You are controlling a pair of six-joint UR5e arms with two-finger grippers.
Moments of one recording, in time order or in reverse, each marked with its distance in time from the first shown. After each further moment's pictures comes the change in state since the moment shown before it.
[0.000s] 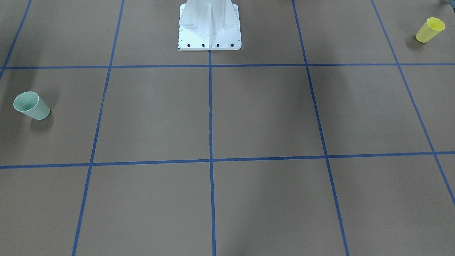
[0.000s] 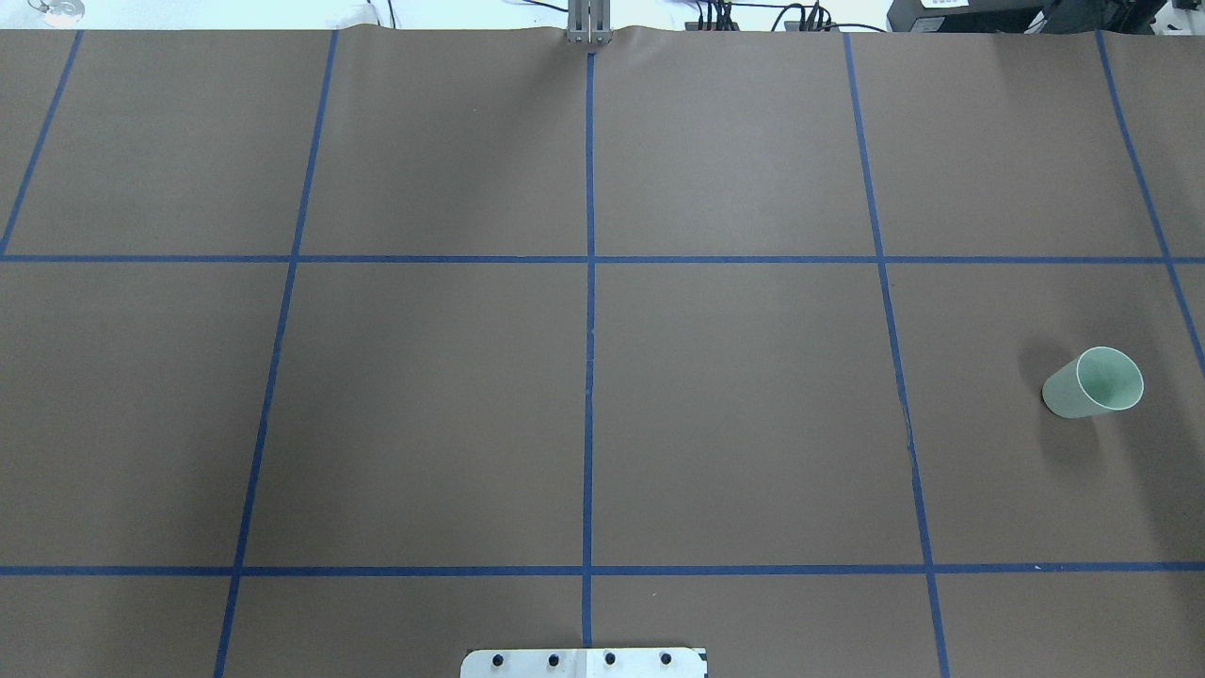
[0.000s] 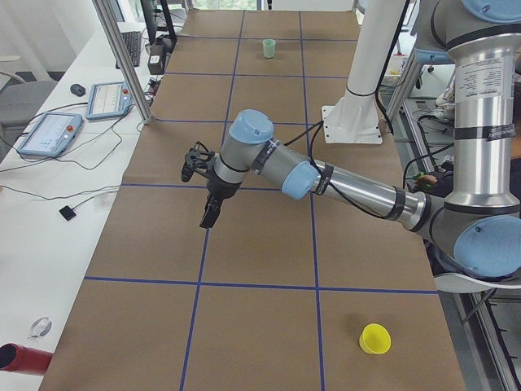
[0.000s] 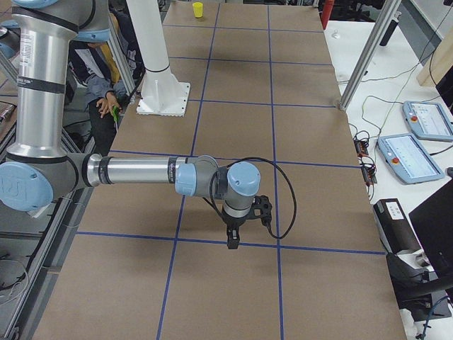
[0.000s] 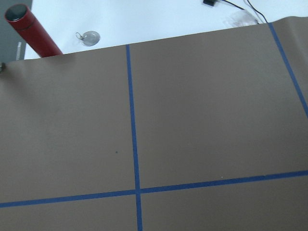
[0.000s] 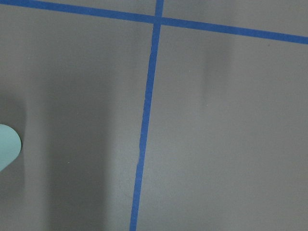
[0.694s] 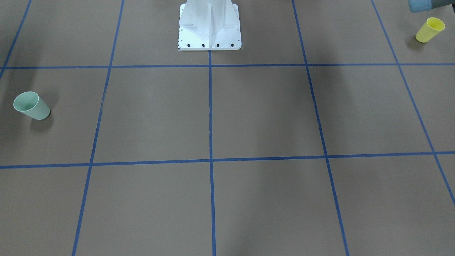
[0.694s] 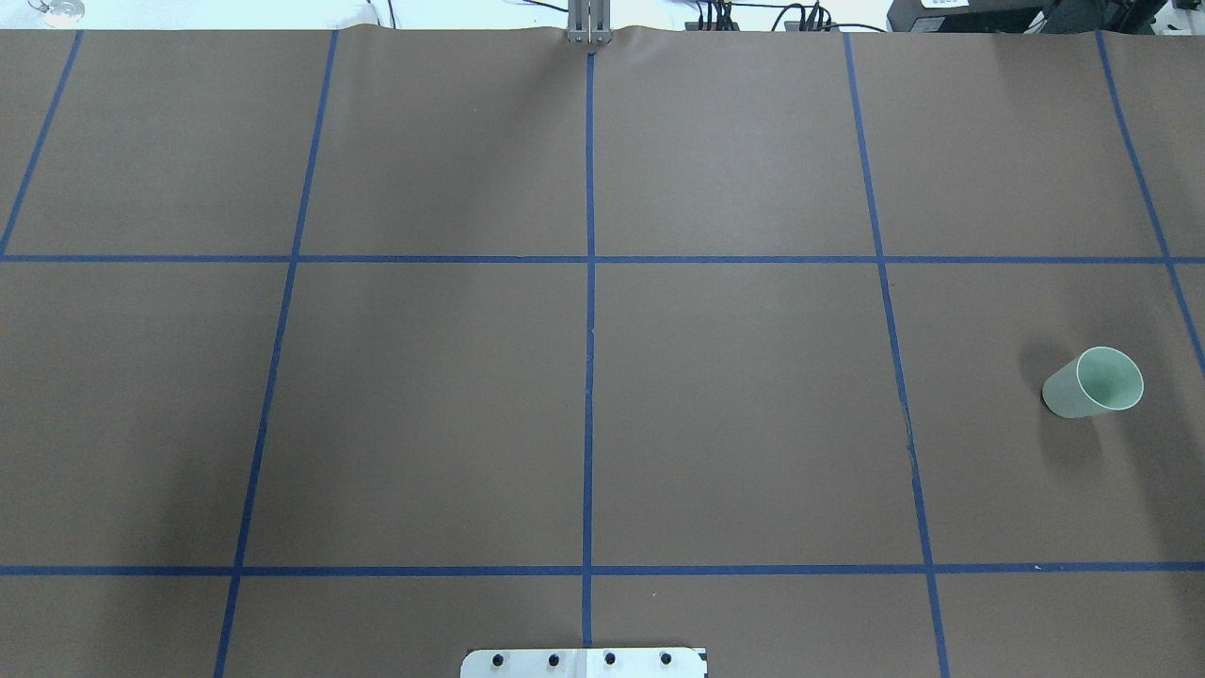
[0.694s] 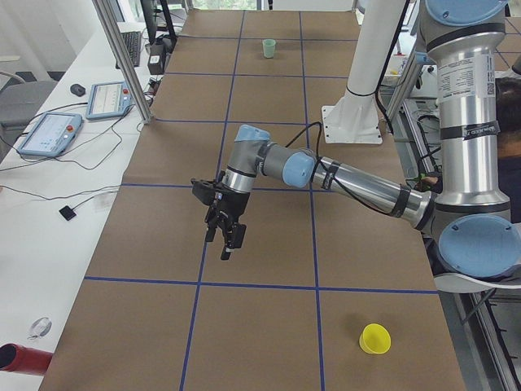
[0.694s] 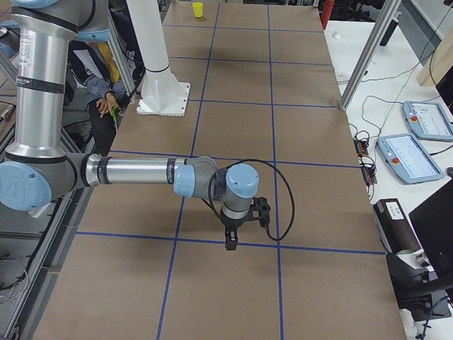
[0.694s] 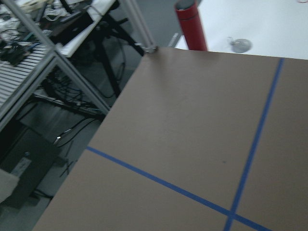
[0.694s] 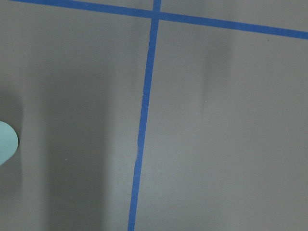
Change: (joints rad) left arm 0.220 0.035 -0.025 0.400 0.561 -0.580; right arm 0.000 -0.009 -0.003 -0.003 0.000 -0.001
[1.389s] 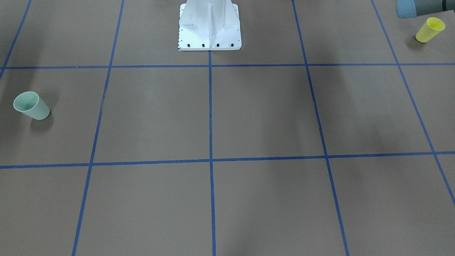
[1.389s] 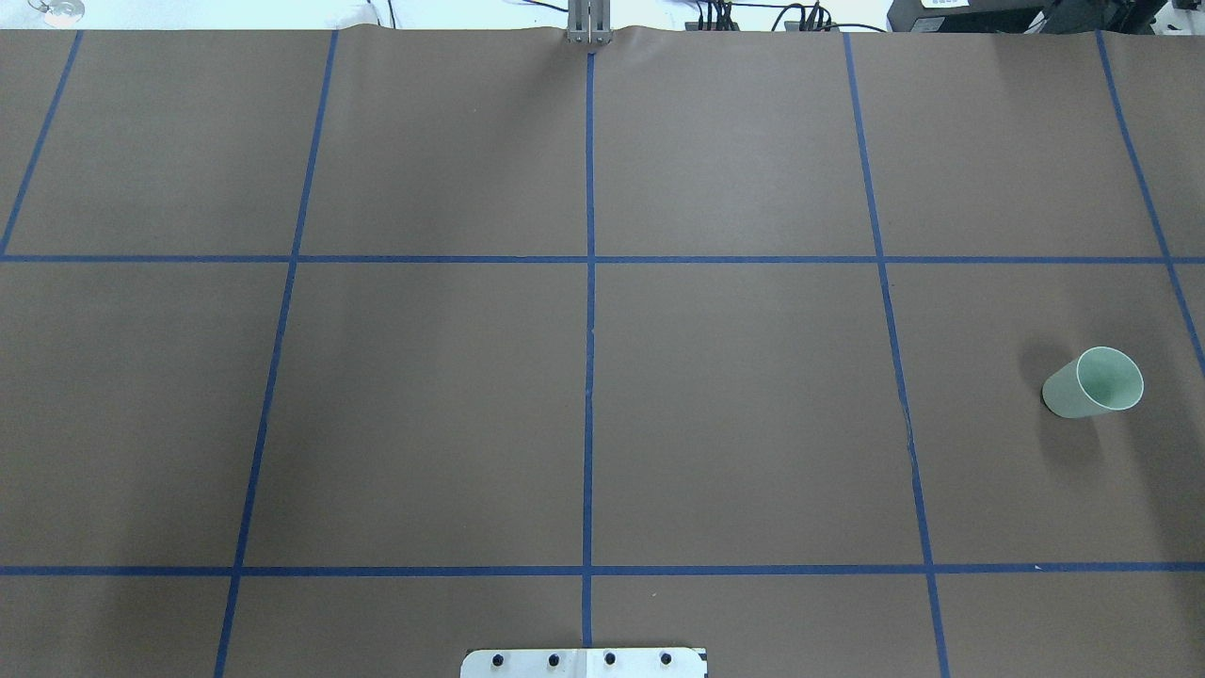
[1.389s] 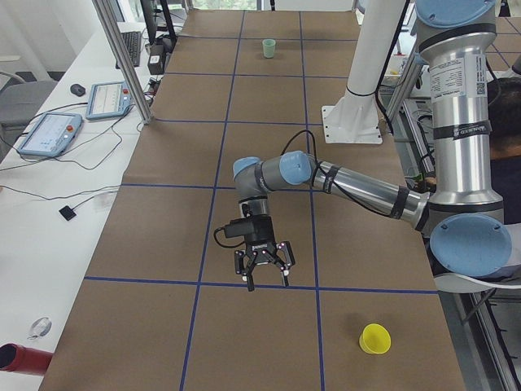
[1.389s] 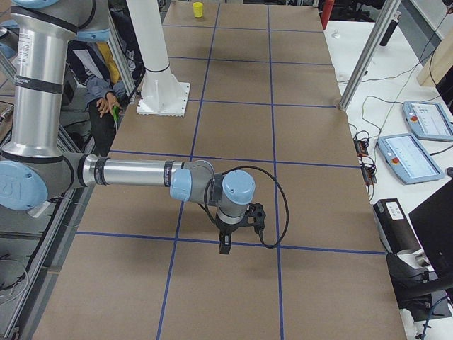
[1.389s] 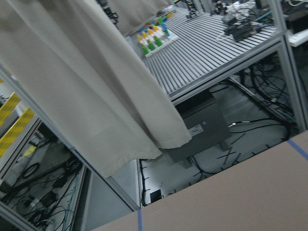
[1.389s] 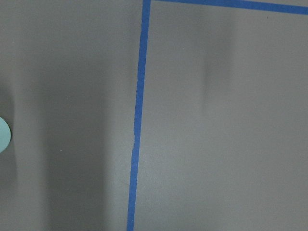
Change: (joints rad) left arm 0.082 0.005 0.080 0.534 0.066 -0.664; right arm 0.000 -0.019 -0.015 -0.006 0.010 0.030
